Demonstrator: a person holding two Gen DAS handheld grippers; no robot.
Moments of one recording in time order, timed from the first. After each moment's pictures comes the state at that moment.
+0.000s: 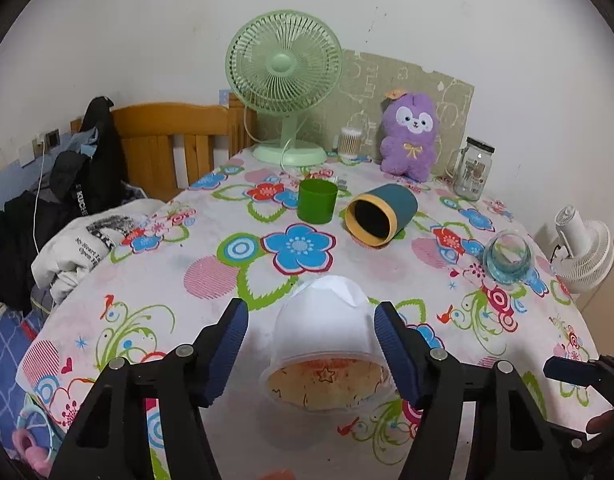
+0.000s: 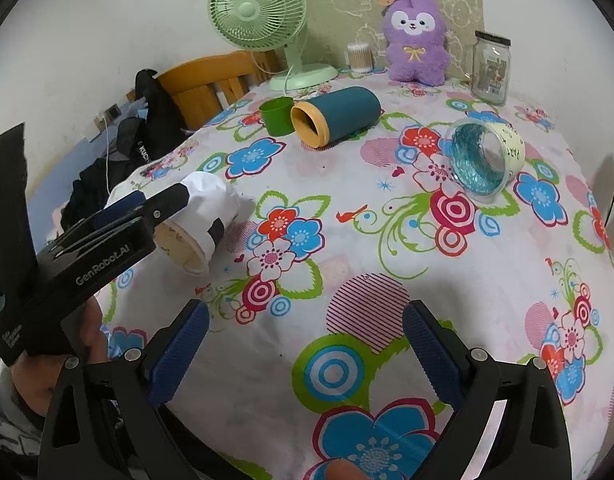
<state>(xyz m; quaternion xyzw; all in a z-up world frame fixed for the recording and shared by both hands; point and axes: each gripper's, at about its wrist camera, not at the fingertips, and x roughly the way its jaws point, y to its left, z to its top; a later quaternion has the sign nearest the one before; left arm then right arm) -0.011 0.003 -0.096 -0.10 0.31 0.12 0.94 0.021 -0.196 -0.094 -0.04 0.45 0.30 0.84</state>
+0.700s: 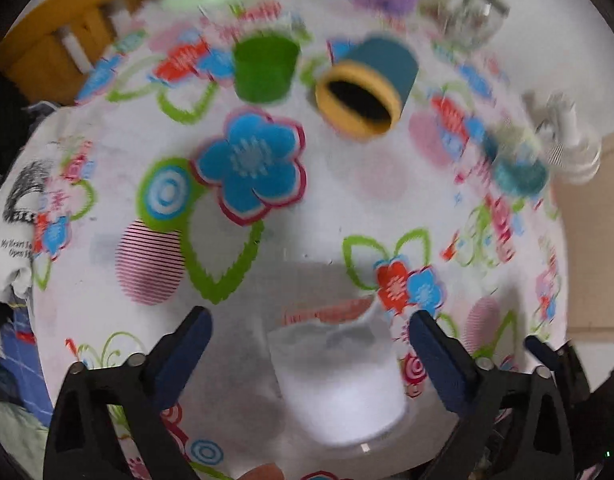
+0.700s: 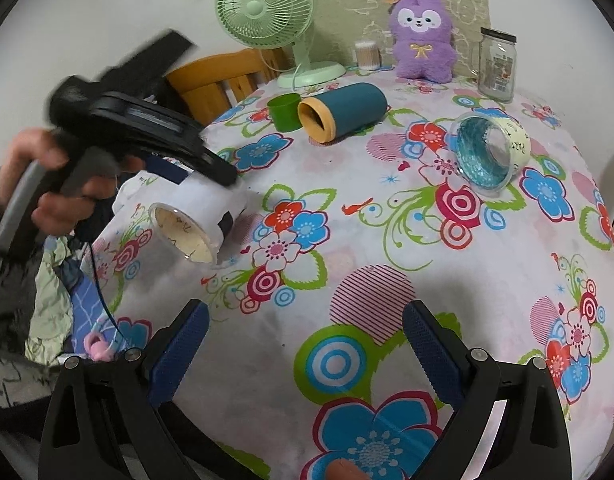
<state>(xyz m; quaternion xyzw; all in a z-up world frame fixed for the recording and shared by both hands) 0.130 0.038 -0.110 -0.09 0.66 -0.04 0.74 0.018 -0.199 -0.098 -0.04 0.45 0.32 0.84</state>
